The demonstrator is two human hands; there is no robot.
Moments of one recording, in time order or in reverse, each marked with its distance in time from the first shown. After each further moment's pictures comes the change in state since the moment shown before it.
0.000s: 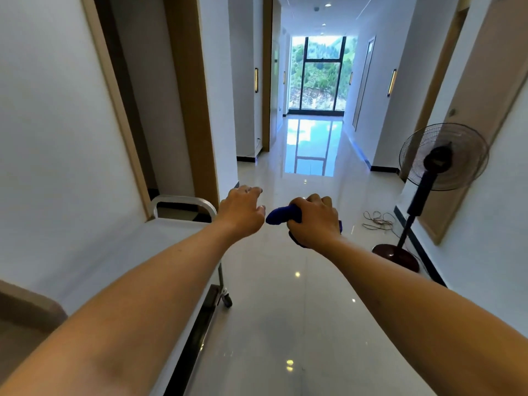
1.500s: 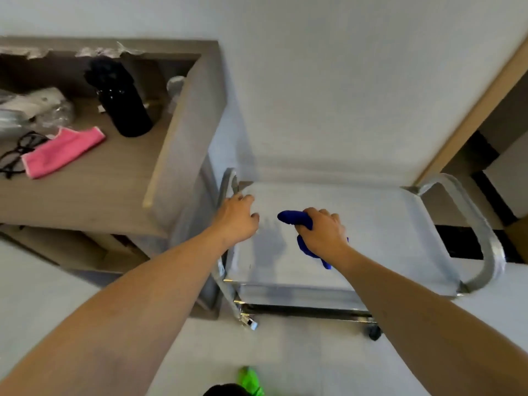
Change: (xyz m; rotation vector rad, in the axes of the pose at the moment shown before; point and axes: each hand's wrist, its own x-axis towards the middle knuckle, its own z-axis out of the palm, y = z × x) left_hand -0.092 -0.314 0.022 0.157 0.251 -1.555; right_hand 0.185 -0.293 0.382 0.311 -0.930 -1.119
